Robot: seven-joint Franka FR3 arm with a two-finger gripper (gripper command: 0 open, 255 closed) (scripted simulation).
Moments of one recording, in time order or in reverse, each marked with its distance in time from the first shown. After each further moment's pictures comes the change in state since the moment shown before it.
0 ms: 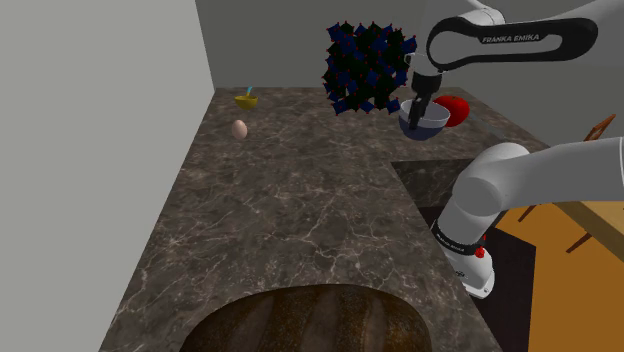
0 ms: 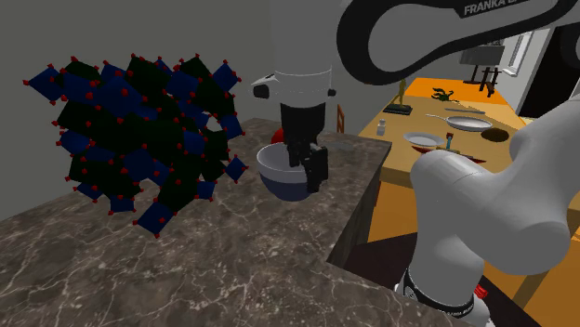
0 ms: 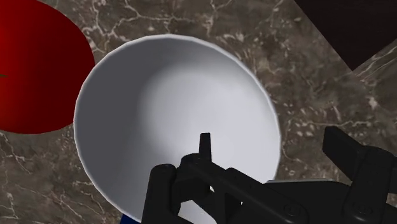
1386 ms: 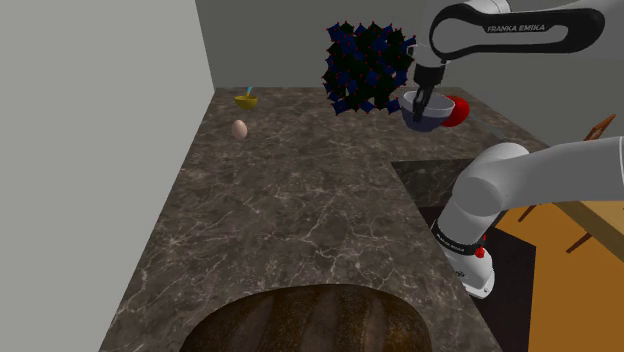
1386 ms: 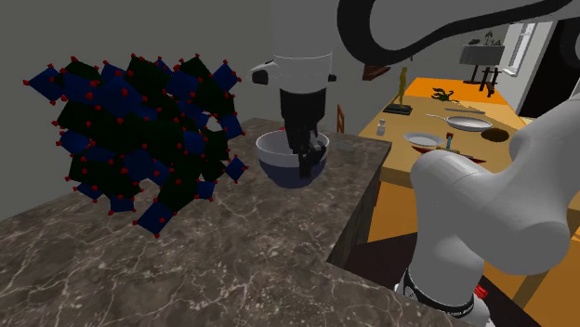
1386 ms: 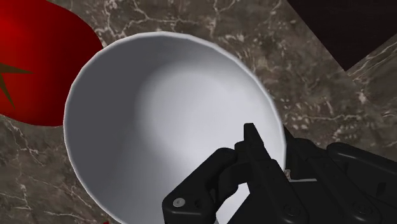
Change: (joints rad) arm 0.004 0.003 0.009 0.056 0.011 -0.052 -0.009
